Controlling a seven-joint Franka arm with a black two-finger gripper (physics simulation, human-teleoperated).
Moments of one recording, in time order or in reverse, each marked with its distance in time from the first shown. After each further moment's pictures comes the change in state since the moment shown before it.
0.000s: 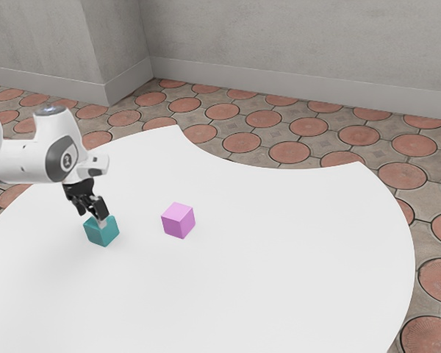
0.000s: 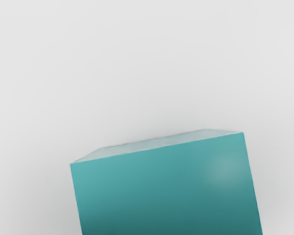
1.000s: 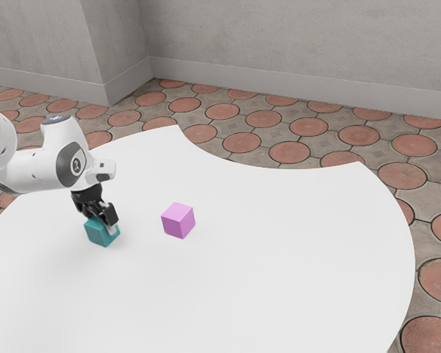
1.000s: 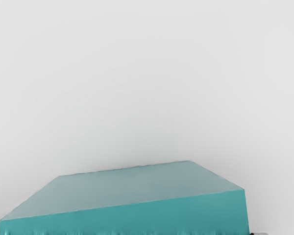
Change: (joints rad) arm -0.018 0.077 0.004 0.034 -0.121 0.006 0.006
